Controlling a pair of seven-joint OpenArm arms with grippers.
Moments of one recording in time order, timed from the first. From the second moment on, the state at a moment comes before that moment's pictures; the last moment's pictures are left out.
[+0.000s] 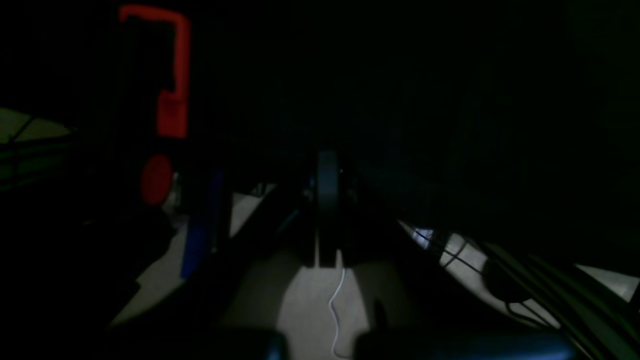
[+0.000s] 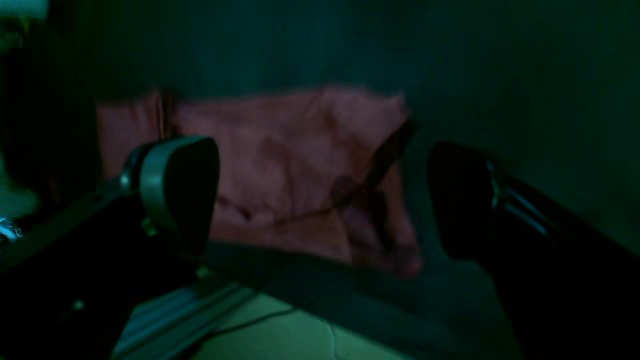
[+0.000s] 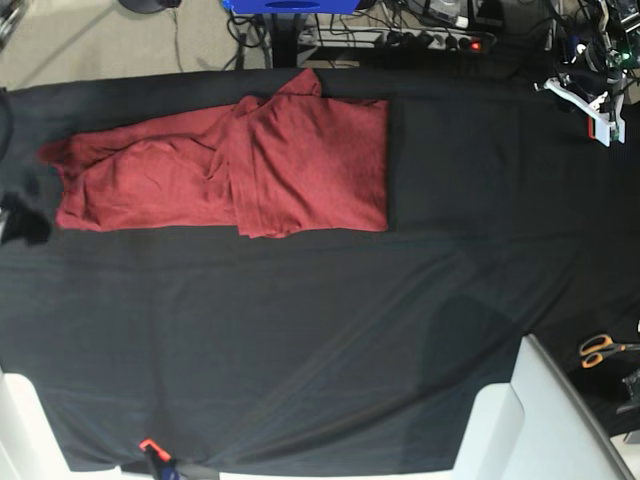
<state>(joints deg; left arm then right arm) 29.1 -19.8 -33.2 81.9 -24.2 -19.2 39.1 5.9 28.5 38.1 58.6 55.7 40.1 -78.1</state>
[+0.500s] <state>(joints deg) 28.7 -18.8 -33.7 82.0 -24.6 -25.6 38.9 7.8 29.2 37.7 35.4 47.0 39.8 -67.4</state>
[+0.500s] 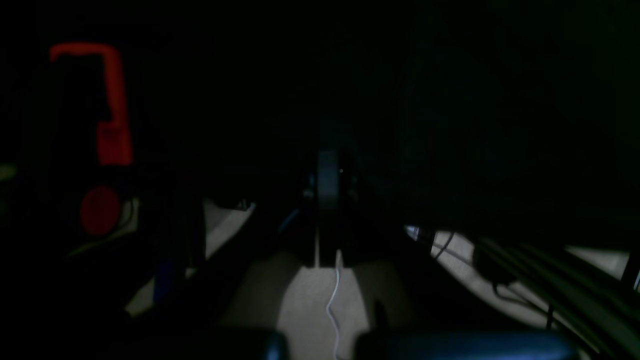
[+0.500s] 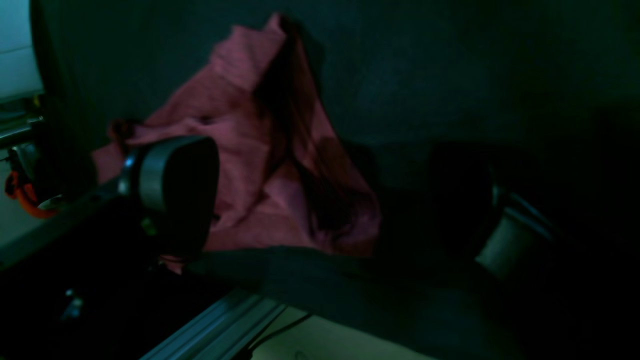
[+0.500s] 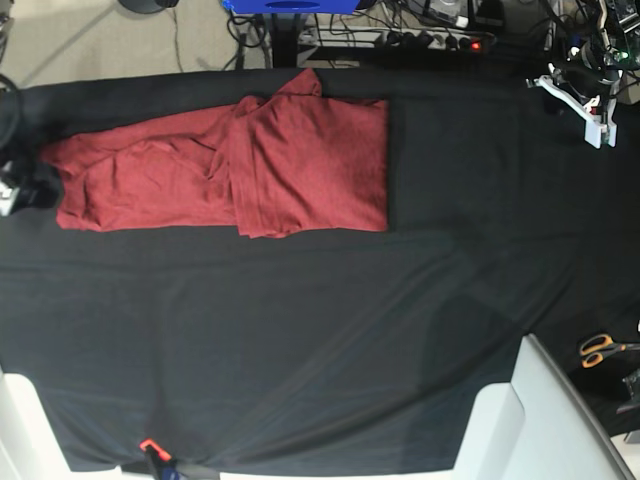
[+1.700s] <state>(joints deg) 28.7 -18.5 -33.4 82.0 -24.4 -25.8 38.9 6.1 19.7 27.4 41.4 51.4 42.3 -69.6</state>
